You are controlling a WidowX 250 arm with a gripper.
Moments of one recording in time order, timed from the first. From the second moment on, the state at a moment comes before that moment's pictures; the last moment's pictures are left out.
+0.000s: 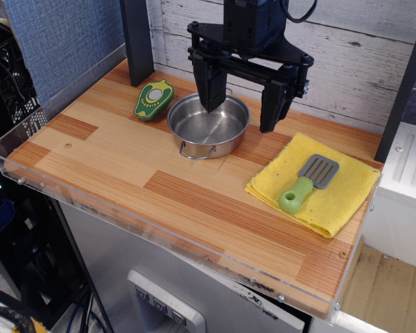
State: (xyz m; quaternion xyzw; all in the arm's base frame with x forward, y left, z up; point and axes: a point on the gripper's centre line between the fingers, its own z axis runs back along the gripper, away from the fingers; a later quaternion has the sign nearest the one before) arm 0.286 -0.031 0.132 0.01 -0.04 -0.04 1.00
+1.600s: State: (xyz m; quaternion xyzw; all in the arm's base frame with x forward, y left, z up) arm 0.343 0.113 0.083 0.03 -0.05 0.06 1.00
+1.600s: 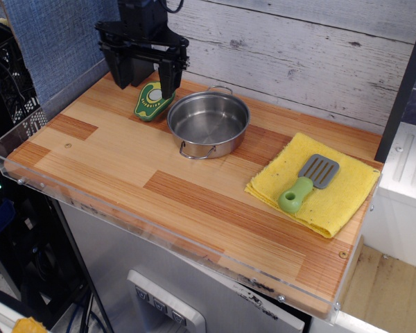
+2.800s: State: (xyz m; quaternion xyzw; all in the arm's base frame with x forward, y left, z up) arm 0.393 0.136 0.026 0.04 -0.01 0.07 1.00
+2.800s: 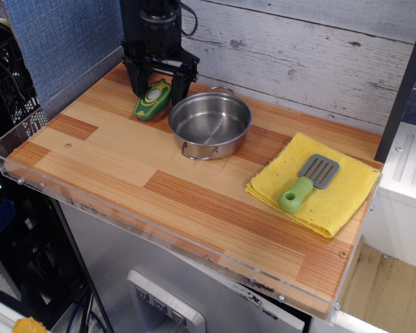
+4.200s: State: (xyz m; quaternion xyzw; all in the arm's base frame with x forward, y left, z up) arm 0.353 0.154 0.139 0.07 -0.12 0.14 0.98
